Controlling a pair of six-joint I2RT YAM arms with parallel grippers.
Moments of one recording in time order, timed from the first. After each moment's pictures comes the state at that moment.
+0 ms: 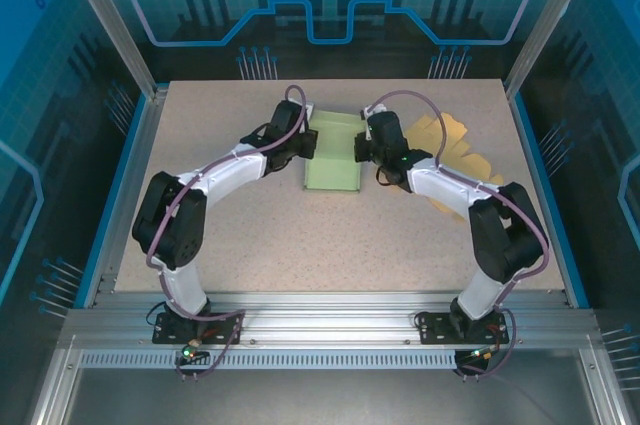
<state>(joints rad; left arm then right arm) -0.47 1.81 1.31 -0.20 -0.11 -0.24 0.50 1.71 1.12 0.00 0.20 0.23</state>
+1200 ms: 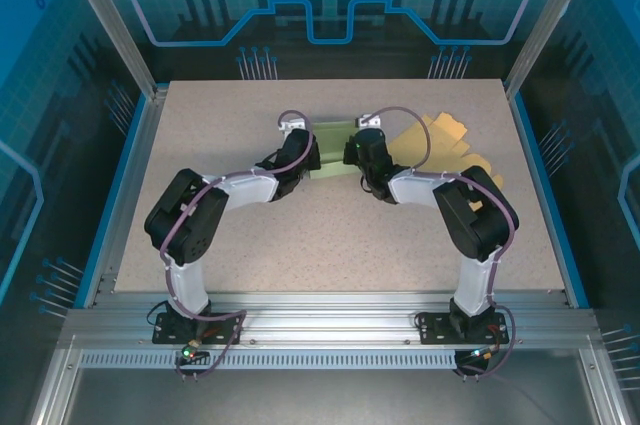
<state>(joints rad) -0.54 1.88 1.10 0.18 -0.33 -0.54 0.54 1.89 1.04 0.41 0.32 0.32</state>
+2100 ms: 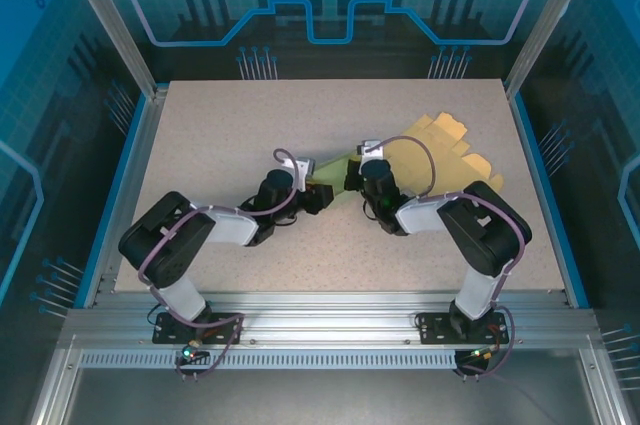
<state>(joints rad) -0.58 1.68 0.60 0.69 0.22 -0.53 0.62 1.77 0.72 0.69 0.31 0.33</state>
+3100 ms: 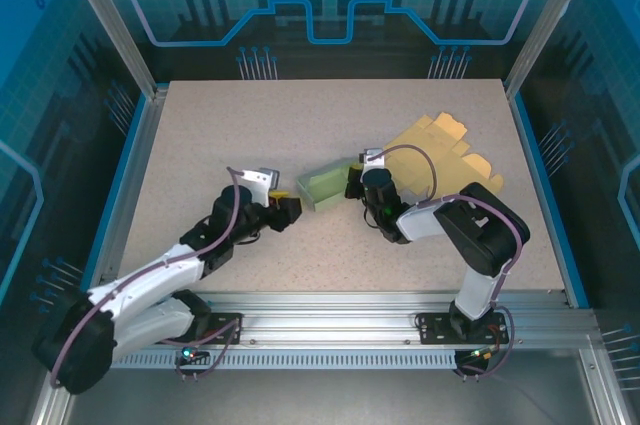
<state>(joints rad) -0.56 0.97 0.45 0.14 0.10 -0.45 0.63 1.78 0.66 0.75 0.32 0.38</state>
